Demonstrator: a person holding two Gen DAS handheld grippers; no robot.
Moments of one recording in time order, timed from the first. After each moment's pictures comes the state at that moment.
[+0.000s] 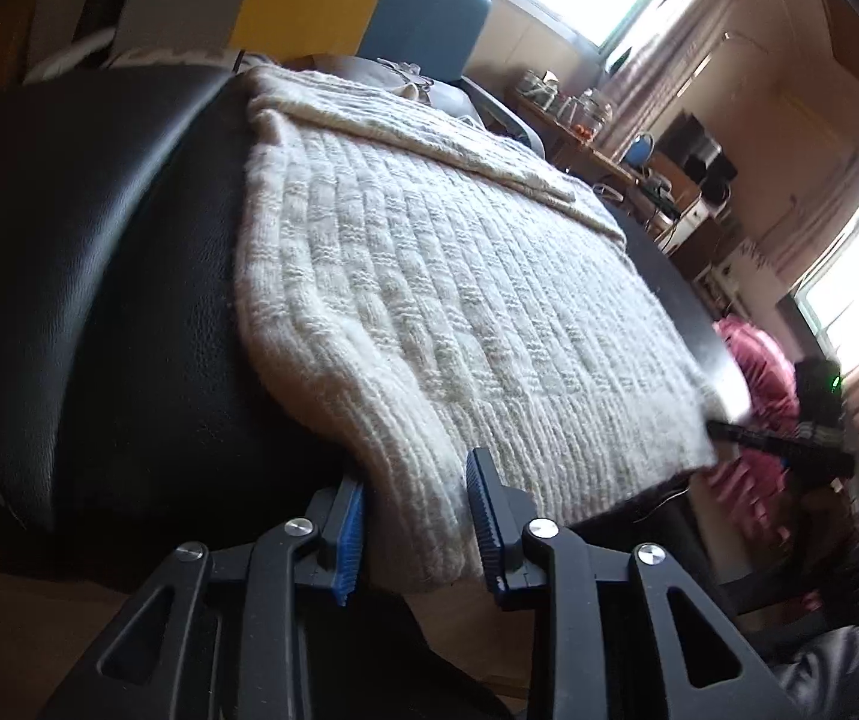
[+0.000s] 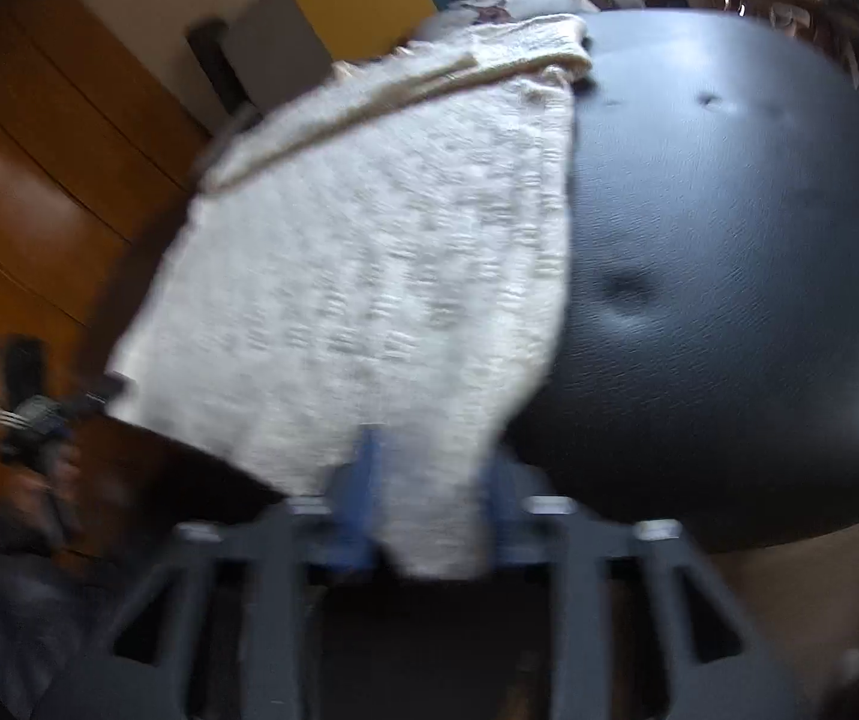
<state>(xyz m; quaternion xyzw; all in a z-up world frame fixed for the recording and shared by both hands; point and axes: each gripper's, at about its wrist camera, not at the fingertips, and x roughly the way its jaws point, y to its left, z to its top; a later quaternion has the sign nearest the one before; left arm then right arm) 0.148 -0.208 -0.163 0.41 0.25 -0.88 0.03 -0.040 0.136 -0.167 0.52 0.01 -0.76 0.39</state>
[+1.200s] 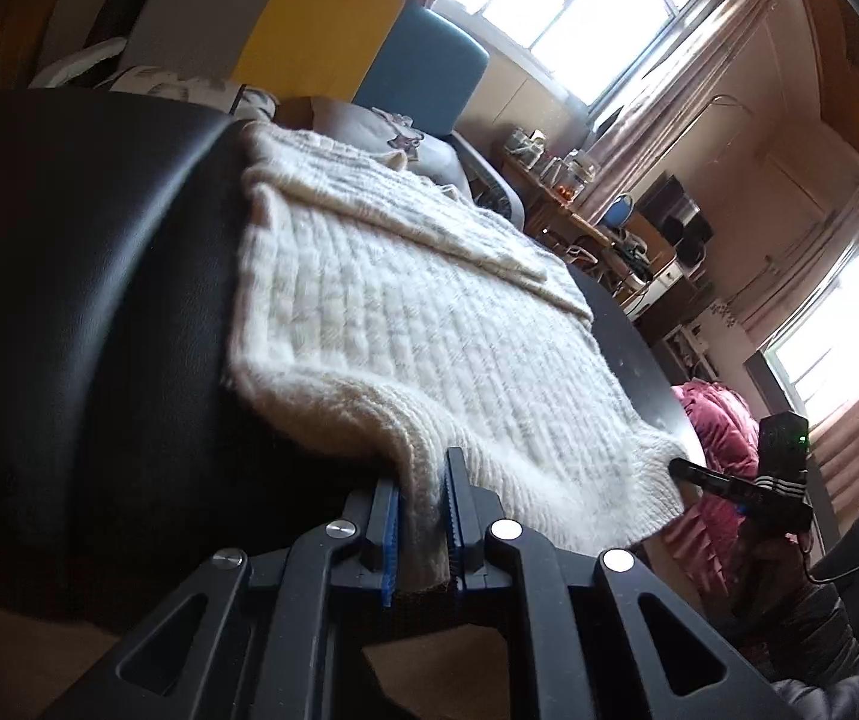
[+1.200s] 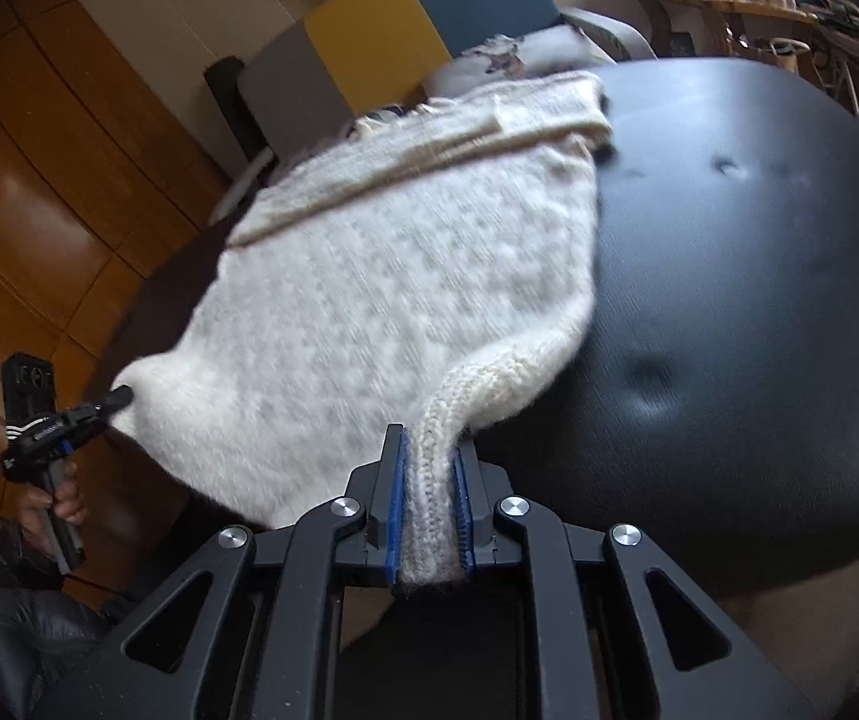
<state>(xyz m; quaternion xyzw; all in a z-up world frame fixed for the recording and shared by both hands) 0.143 -0.235 -0.128 0.34 0.31 -0.89 0.01 -0.048 0.125 -0.138 0.47 -0.04 -0.78 0.42</state>
